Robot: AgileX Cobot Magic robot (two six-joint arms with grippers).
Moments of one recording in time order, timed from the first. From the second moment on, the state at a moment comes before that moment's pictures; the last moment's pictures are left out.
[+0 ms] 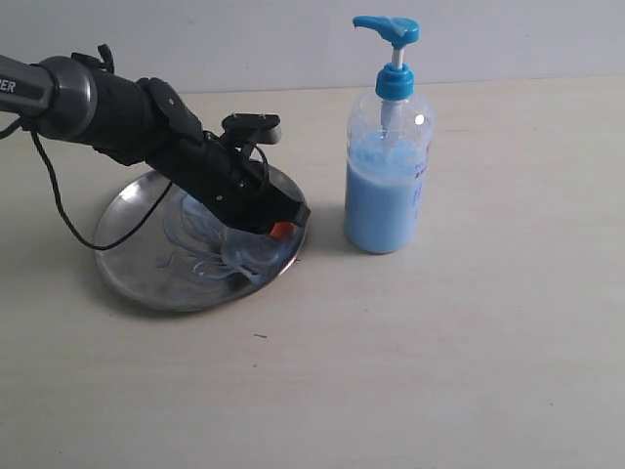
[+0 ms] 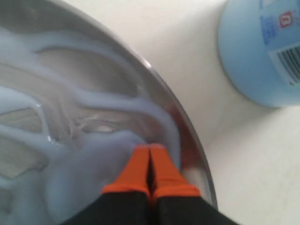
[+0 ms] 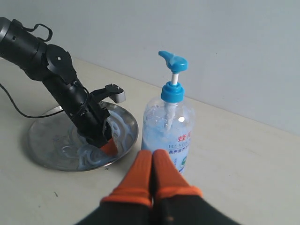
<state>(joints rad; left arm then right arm) -0.48 2.20 -1.37 -0.79 0.56 0.73 0.51 0.40 -0.45 0.14 0.41 -0.22</state>
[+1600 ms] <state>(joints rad) -0.49 2.19 -1.38 -0.42 0.46 0.34 0.51 0.40 -0.45 0.15 0.41 -0.22</state>
